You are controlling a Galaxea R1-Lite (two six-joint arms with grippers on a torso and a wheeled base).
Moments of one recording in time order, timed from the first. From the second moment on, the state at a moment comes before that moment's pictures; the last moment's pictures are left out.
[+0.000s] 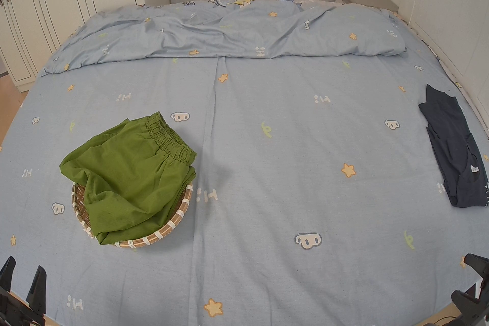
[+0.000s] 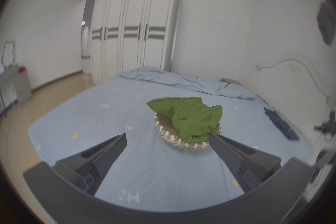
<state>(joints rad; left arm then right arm) 0.04 0.12 -0.15 0.07 0.05 -0.14 -0.02 0.22 -0.25 0.16 0.60 0.20</state>
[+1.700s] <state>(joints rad) -0.01 0.01 -0.02 0.00 -0.02 0.03 0.00 0.03 -0.02 -0.01 0.00 0.00</state>
